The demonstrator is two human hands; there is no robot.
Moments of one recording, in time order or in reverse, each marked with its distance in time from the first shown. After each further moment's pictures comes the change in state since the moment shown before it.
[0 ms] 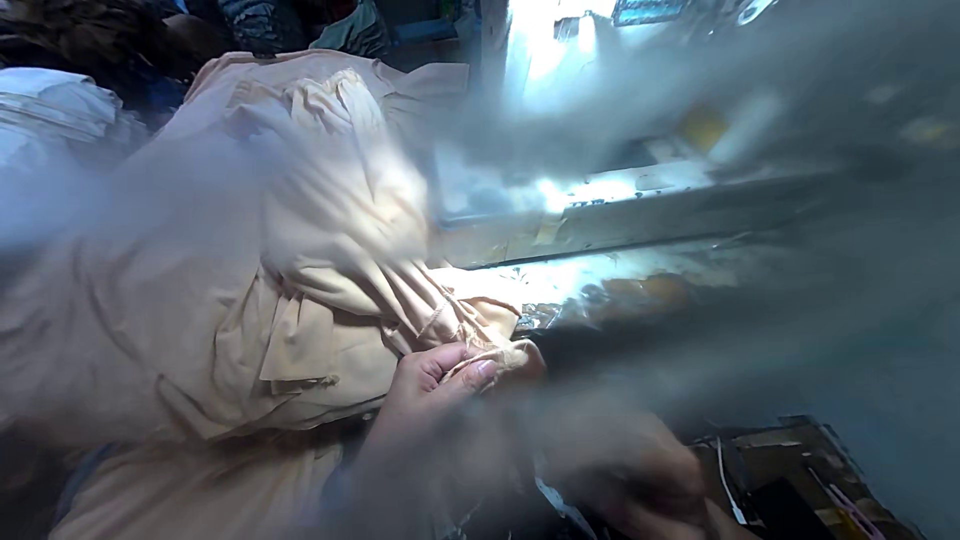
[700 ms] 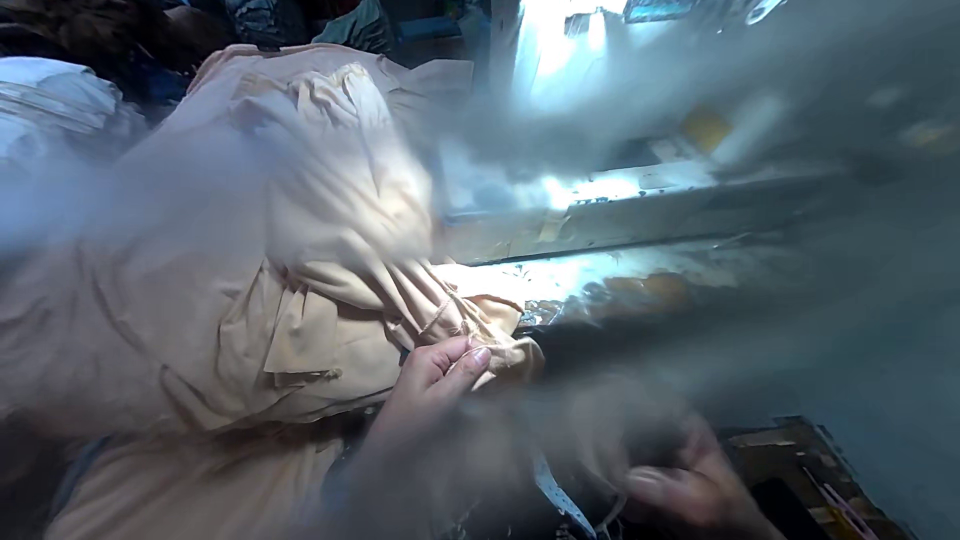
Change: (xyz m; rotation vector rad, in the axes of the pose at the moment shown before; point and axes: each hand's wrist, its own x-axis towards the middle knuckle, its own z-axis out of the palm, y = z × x) left_hand 0.003 -0.004 -0.005 0.092 -0.063 -0.054; right_hand 0.001 -0.020 -0.012 0.519 0.018 0.365
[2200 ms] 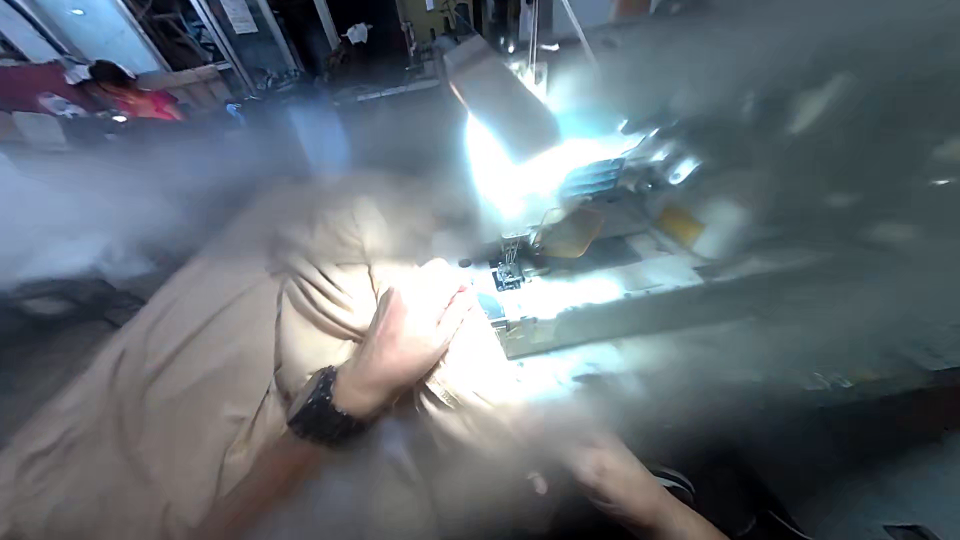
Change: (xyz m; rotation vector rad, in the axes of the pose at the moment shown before) left_hand 0.149 0.078 -0.053 1.018 0.116 0.662; right_hand 0.077 0.025 -0.042 -0.166 0.121 0.155
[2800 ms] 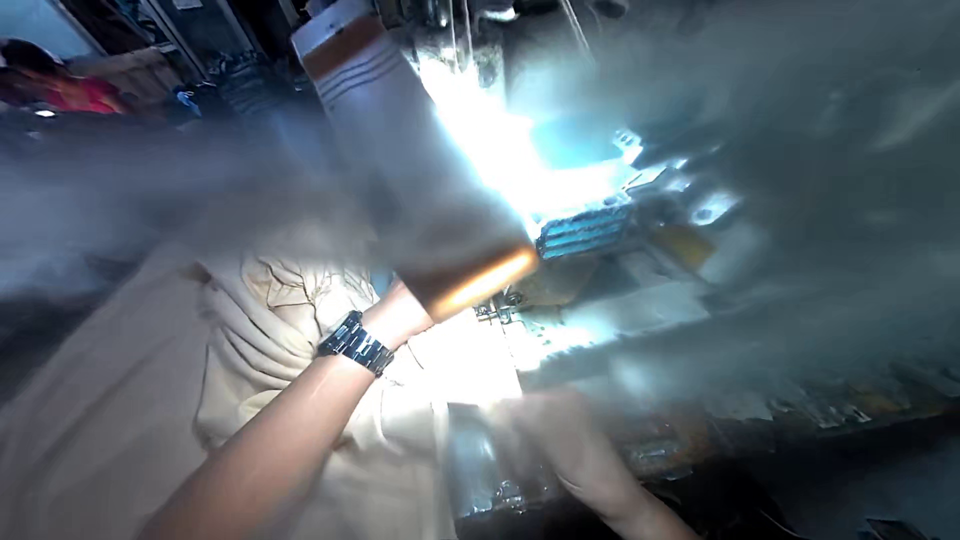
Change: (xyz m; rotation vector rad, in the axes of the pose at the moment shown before) left_hand 0.080 -0.035 0.055 -0.130 -0.137 -0.056; right_hand 0.050 0.011 -0.028 -0.063 0.257 -0.073
